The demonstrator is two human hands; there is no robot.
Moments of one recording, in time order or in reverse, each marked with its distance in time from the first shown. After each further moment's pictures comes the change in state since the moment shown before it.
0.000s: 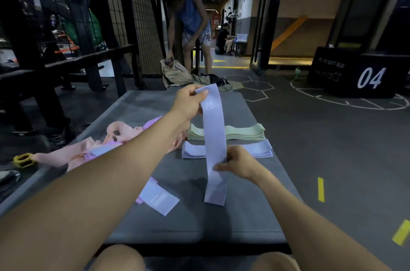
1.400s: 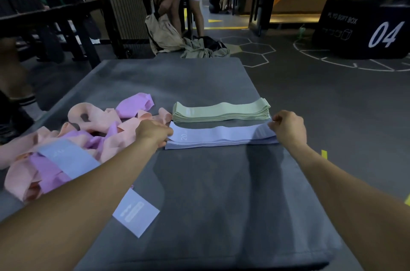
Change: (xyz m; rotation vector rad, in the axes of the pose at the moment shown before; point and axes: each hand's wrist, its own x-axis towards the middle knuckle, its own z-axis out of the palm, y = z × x) left_hand 0.046 -0.166 -0.035 0.423 0.304 -0.552; right_hand 0.076 0.120 -0.097 -0.432 0.657 0.362
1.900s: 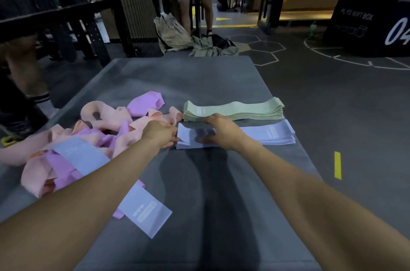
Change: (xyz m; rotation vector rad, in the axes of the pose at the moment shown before) left_hand 0.001 -0.006 -0.015 -0.086 -0.122 -0.005; right_hand -0.044 -0.118 0.080 -0.066 -0.512 -0.627
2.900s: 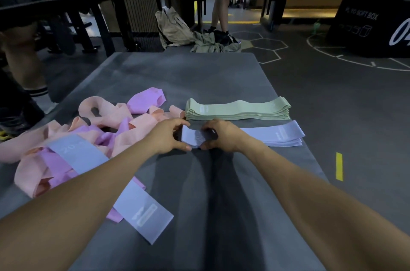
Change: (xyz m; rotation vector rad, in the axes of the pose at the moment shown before) left_hand 0.020 -0.015 -0.007 0.576 -0.296 0.470; right_hand 0.009 0.003 0.005 0.043 -0.156 0.021
